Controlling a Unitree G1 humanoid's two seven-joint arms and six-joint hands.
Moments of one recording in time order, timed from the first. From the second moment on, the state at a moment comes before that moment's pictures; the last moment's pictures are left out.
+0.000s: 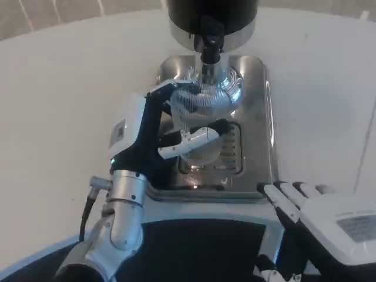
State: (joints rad) left arm -0.88 0.19 -0.17 1.12 0.52 -0.69 0.59; right arm 0.15 0.07 -0.11 -1.03 -1.23 -0.22 1.04
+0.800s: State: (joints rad) left arm -0.89 0.22 -0.23 1.14 0.53 -0.68 0.62; right arm 0.16 0.07 -0.10 -1.03 -1.22 -0.23 1.04
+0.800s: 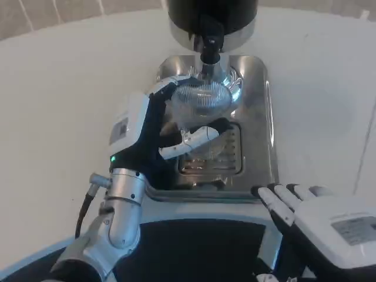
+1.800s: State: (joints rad) left arm -0.83 0.32 -0.25 1.03 0.53 -0.72 0.55; right arm 0.21 0.07 -0.01 -1.03 -1.27 -0.20 0.98
